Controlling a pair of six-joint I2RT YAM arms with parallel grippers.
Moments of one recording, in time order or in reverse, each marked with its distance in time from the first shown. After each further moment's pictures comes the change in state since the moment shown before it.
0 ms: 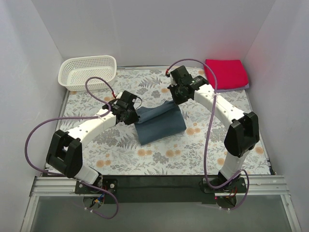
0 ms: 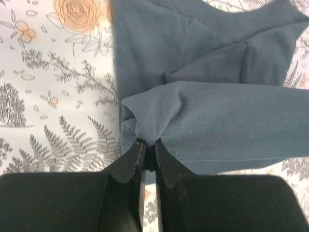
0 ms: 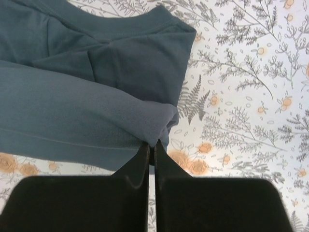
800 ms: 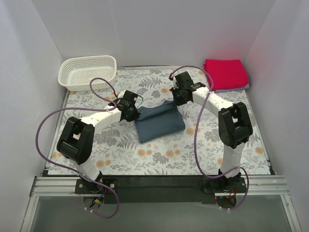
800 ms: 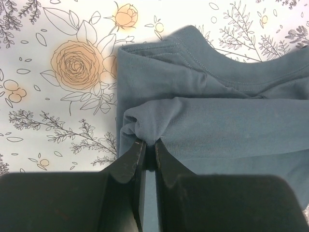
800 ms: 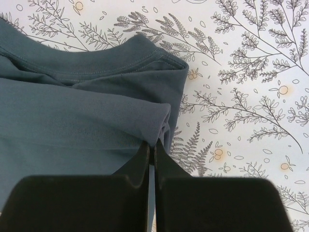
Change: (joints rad) left arm 0.066 0.204 -0.007 0.227 -0.028 0.023; right arm -0.116 0.154 -0.156 0.348 -0.118 -0.022
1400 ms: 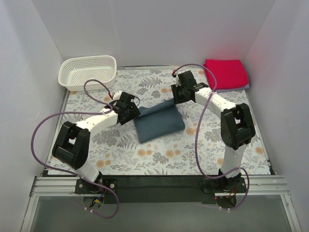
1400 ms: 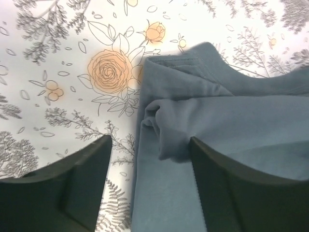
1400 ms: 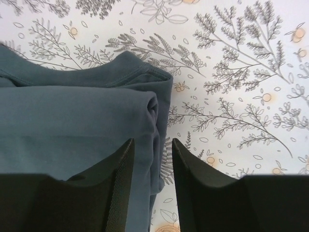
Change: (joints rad) left arm 0.008 -0.053 -0.056 0.017 -0.079 -0.025; right arm -0.012 -0.014 -0.036 0.091 0.013 0.031
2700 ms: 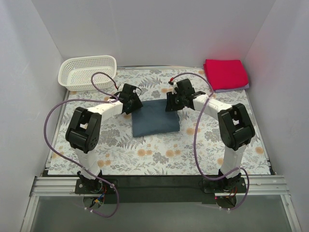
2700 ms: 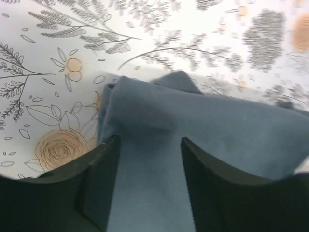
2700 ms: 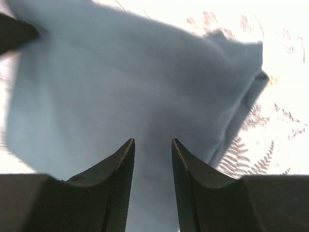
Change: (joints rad) left arm 0.066 0.246 0.187 0.126 0.095 0.112; right arm 0.017 -0.005 -0.168 0.183 -0.235 0.113
